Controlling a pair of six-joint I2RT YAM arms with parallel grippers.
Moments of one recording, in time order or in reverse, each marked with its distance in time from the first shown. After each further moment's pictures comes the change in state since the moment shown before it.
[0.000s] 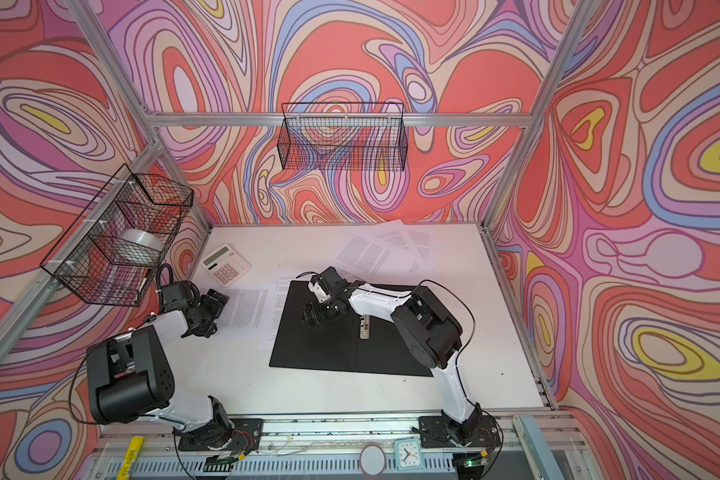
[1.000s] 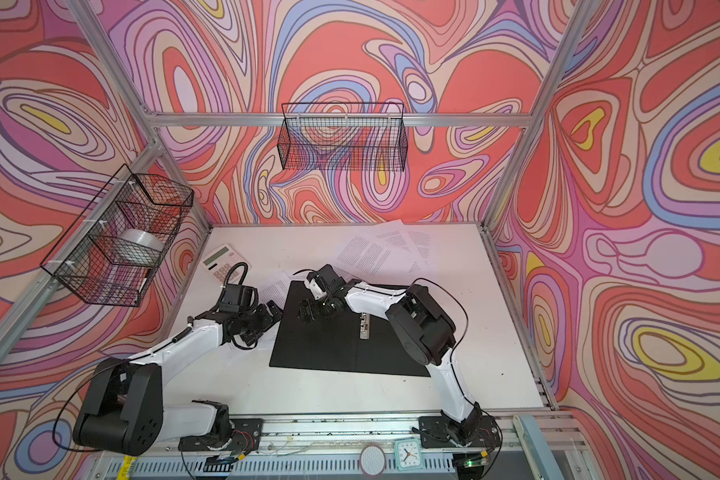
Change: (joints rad) left arm -0.532 -0.215 -0.025 -0.274 -0.098 -0.011; right arm 0.000 0.058 0.065 0.032 -0.027 0.026
